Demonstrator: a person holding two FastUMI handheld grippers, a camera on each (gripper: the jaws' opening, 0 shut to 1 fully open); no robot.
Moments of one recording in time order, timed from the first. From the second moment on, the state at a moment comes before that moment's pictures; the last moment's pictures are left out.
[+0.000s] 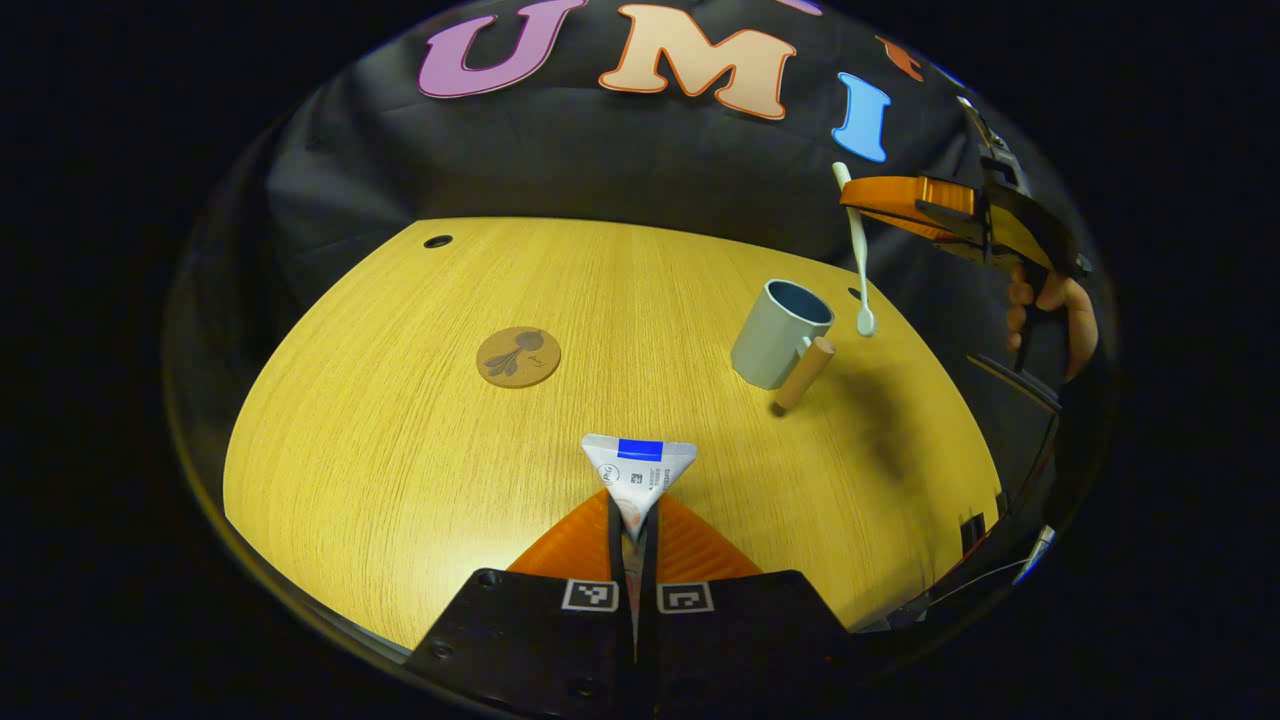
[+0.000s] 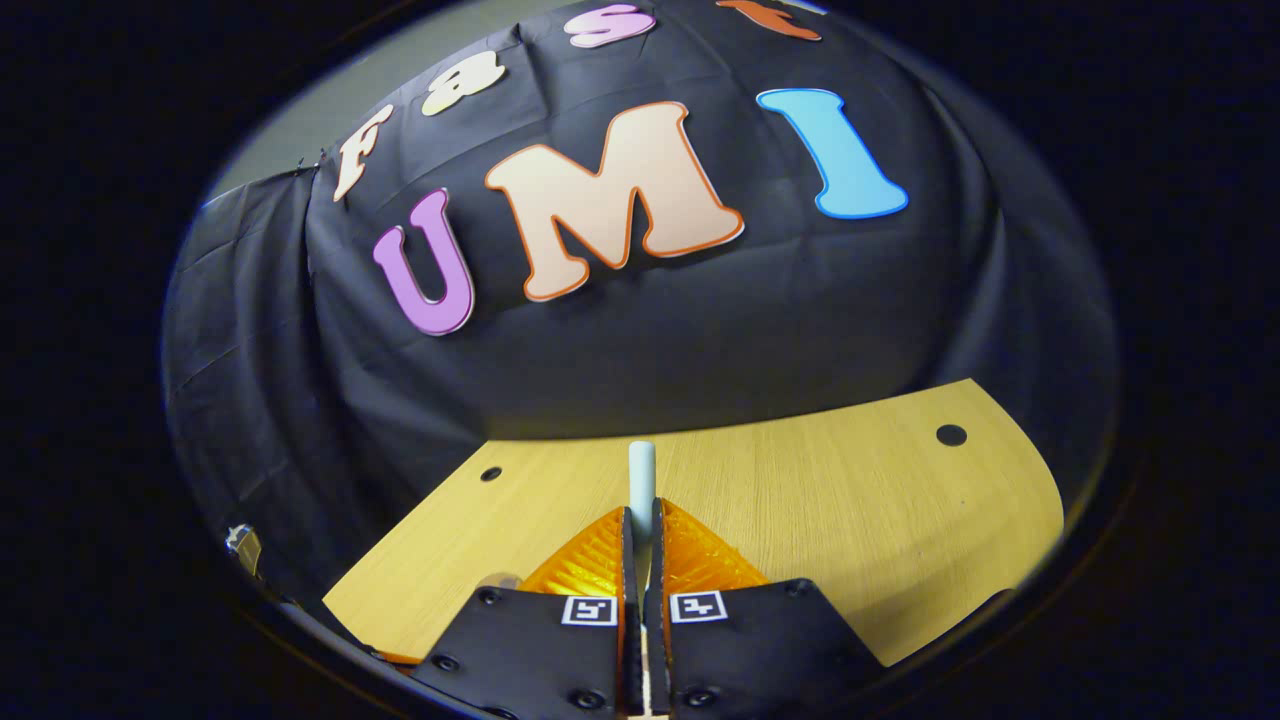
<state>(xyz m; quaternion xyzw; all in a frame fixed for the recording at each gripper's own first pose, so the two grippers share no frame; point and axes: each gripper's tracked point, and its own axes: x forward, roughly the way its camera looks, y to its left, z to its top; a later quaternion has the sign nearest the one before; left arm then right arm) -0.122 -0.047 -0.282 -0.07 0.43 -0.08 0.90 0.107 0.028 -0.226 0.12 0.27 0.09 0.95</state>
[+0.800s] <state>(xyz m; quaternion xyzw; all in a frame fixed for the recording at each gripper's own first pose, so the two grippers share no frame) -0.116 -0.037 -0.260 -0.10 0.38 -0.05 0.92 0.135 0.028 -0.308 0.04 0.27 0.06 0.96</state>
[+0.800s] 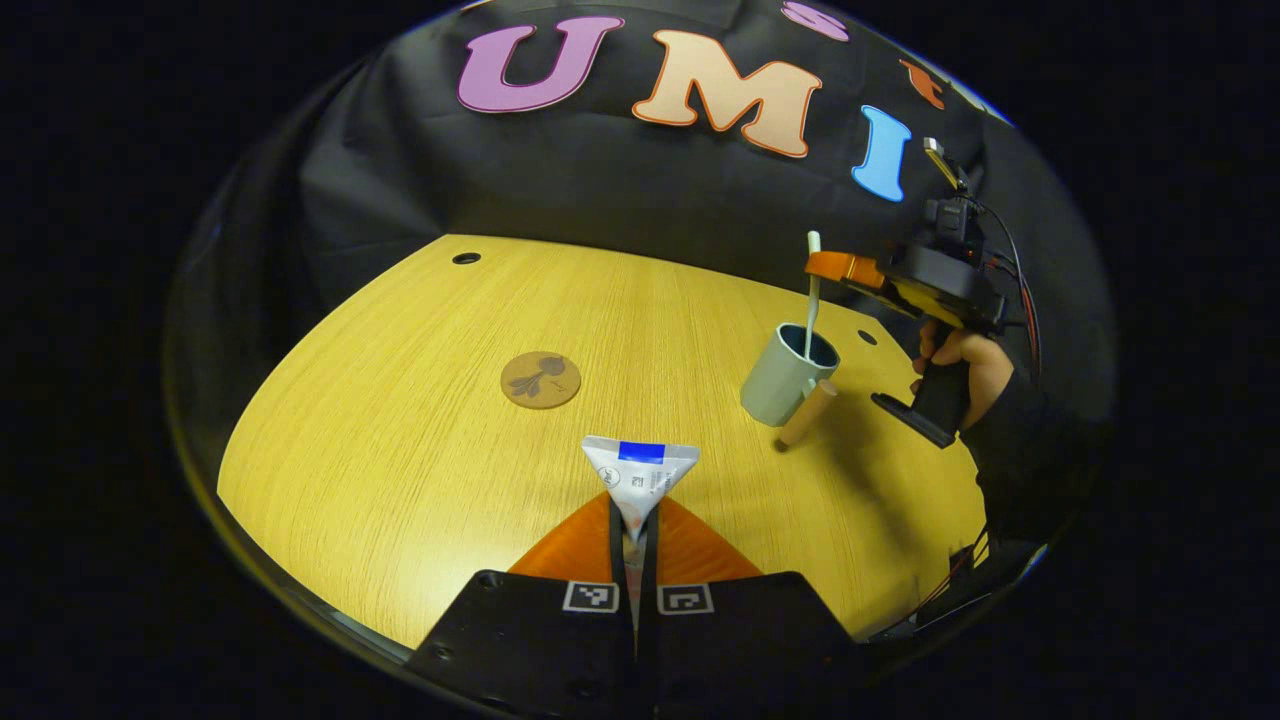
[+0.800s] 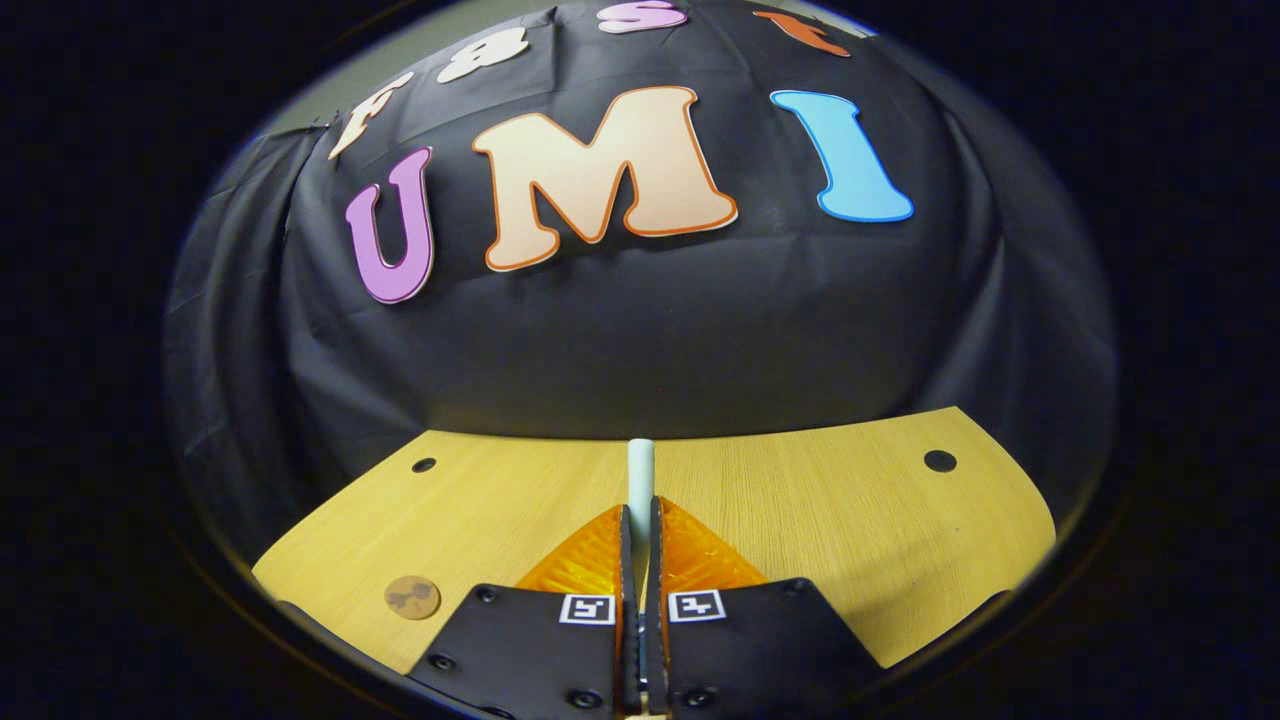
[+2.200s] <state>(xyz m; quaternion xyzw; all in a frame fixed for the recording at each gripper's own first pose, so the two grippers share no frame) 0.014 -0.128 -0.157 -0.08 0.24 -0.18 0.95 -0.081 -0.051 -0.317 0.03 0.40 0.07 0.91</state>
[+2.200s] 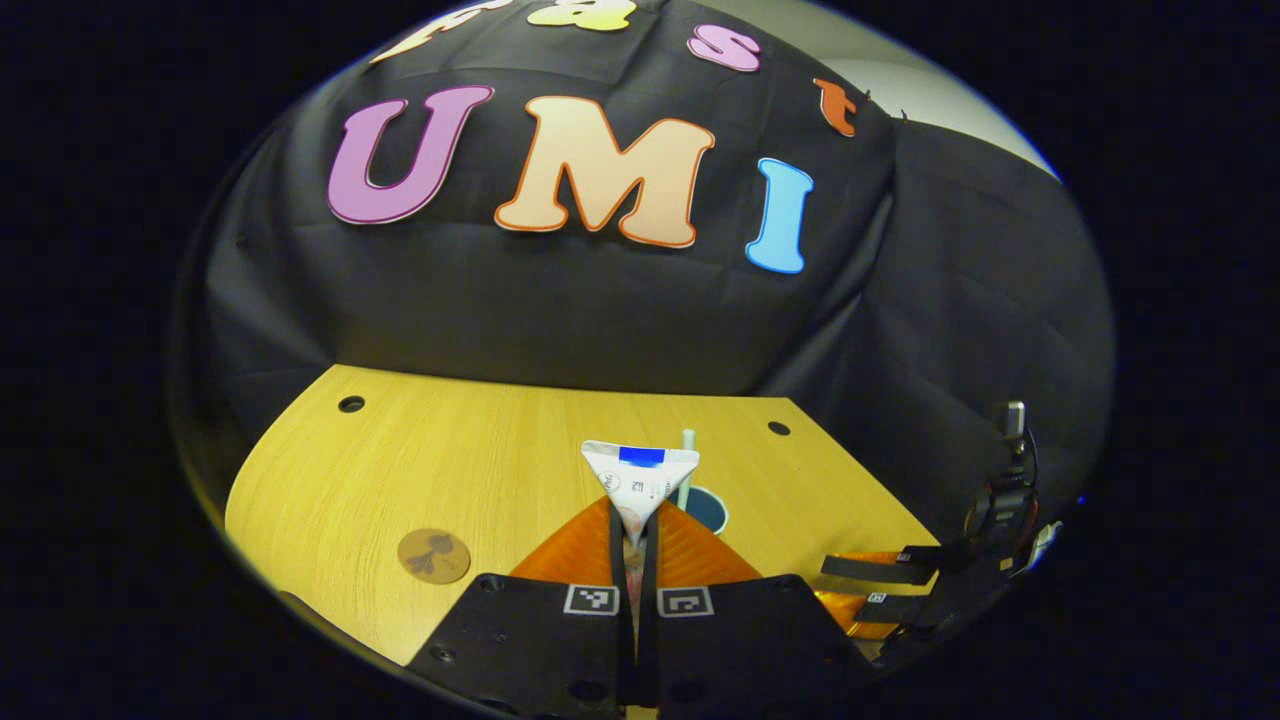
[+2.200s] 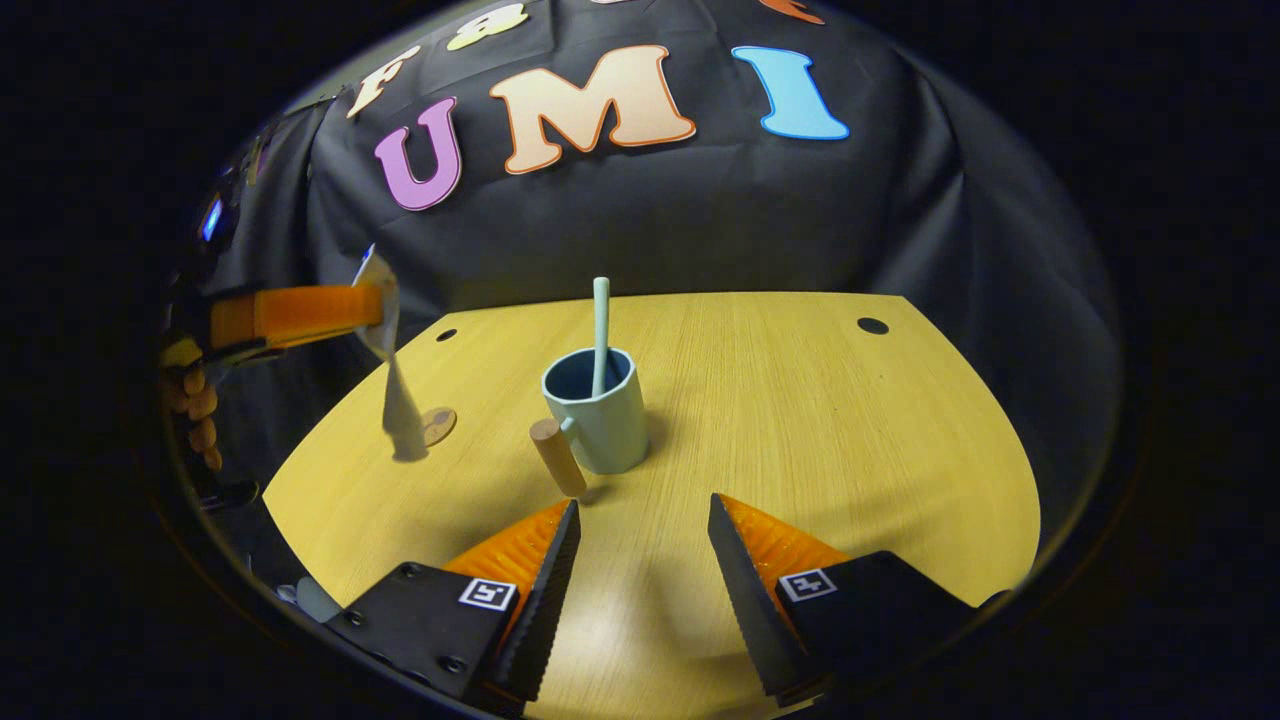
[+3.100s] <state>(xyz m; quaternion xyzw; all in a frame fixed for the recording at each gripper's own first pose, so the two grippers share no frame) 0.095 -0.209 -0.172 -0.11 0.21 -0.19 0.95 -0.133 -0.130 -0.306 0.05 0.41 -0.01 0.91</state>
